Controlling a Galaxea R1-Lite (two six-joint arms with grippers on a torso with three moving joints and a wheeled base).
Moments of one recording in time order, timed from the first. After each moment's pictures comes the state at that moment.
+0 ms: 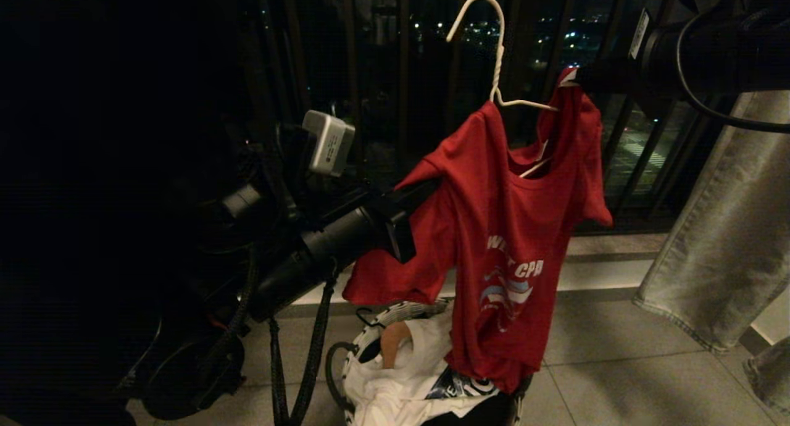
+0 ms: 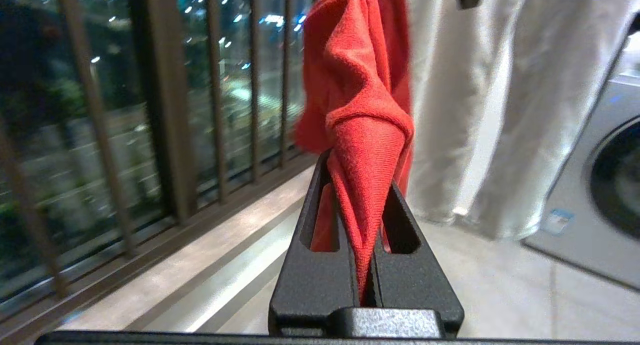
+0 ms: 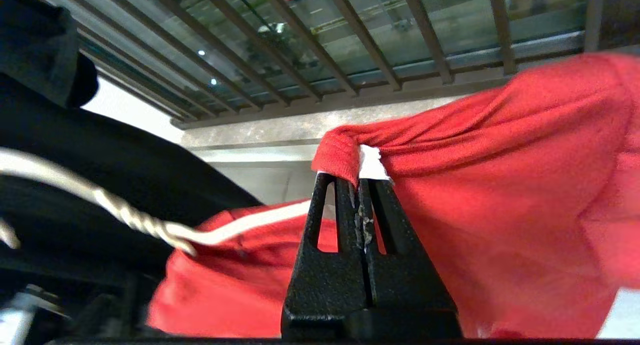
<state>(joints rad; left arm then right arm) -0.72 1.79 -0.83 -1.30 -0.26 -0.11 0.23 1.71 -1.87 0.37 0.30 0.52</state>
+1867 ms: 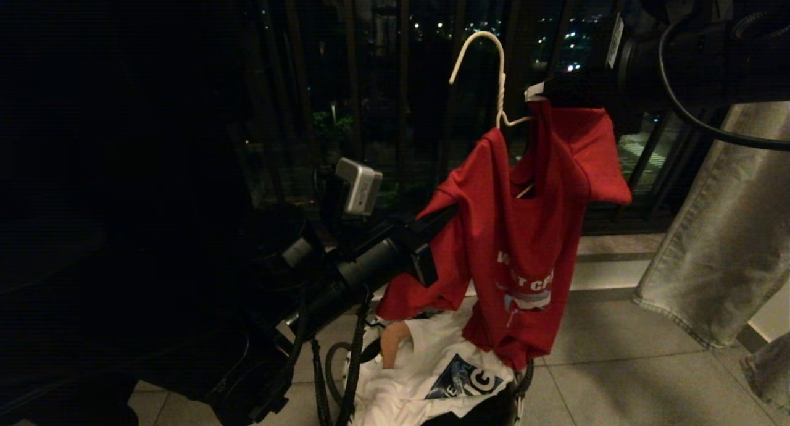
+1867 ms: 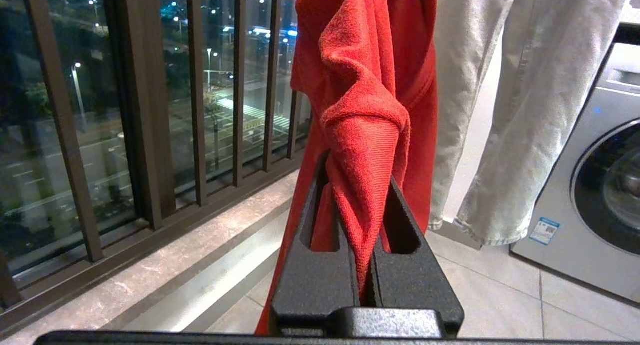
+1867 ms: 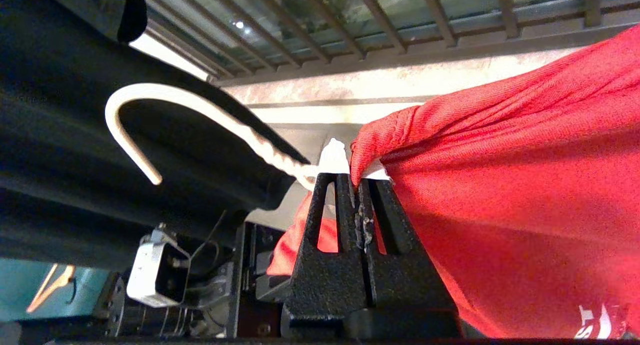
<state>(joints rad) -0.74 1.97 -0.82 -1.52 -0.25 -0.15 0.37 1.67 -1.80 0.37 0.30 0.57</state>
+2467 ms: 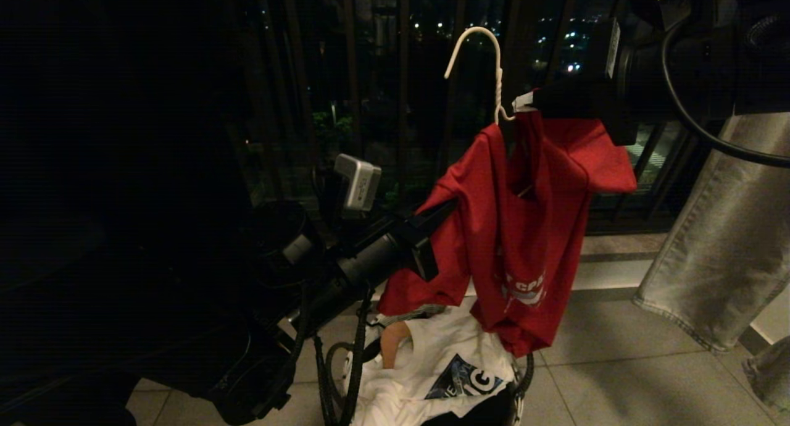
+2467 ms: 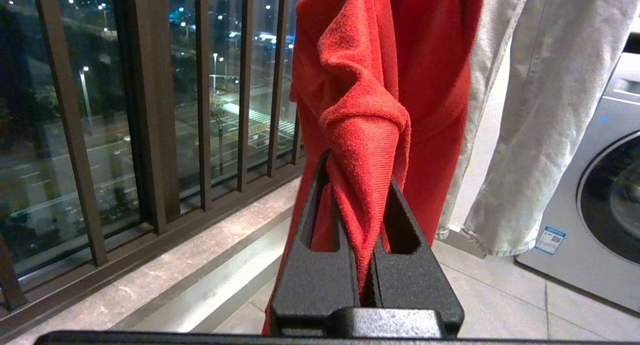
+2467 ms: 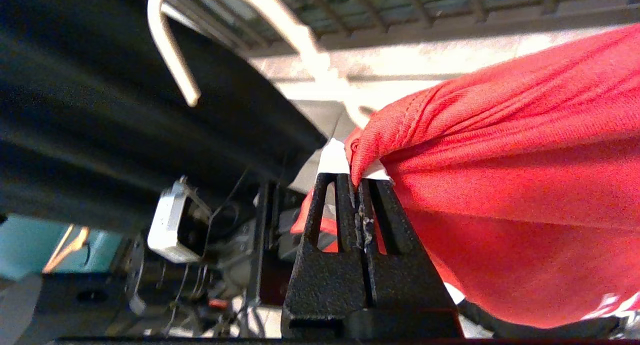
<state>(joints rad) -0.74 1.97 -0.84 -1.52 -0.23 -0.16 0.44 1.63 -1.74 0.37 0.30 0.56</state>
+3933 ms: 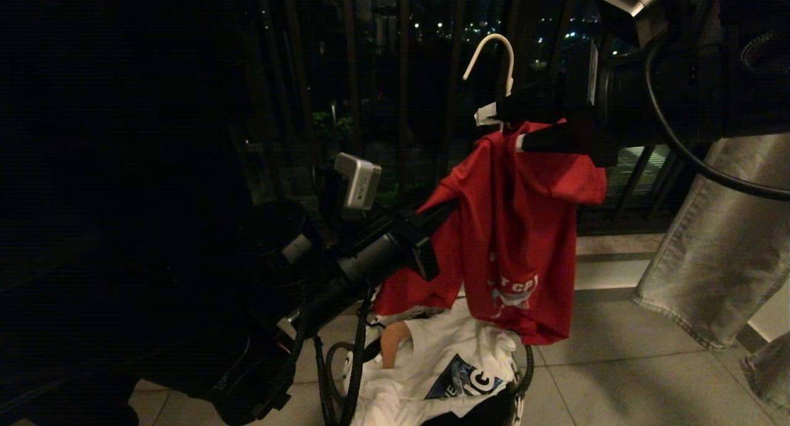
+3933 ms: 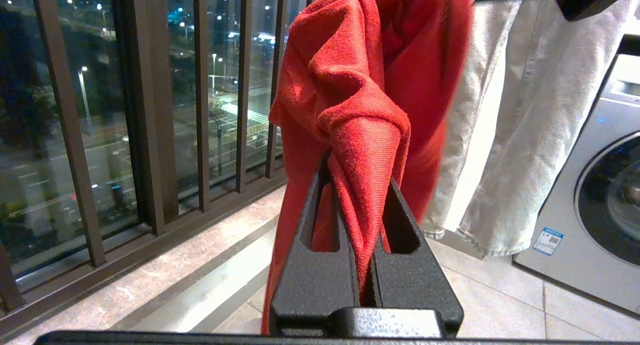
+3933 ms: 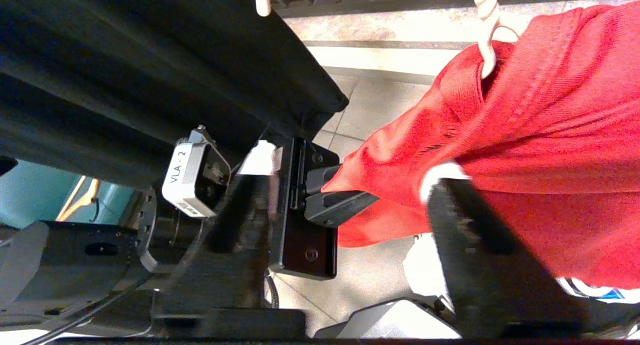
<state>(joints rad) -0.75 1.96 -0.84 -1.52 -0.23 -0.16 0.53 1.61 -1.68 0.37 0.30 0.55</state>
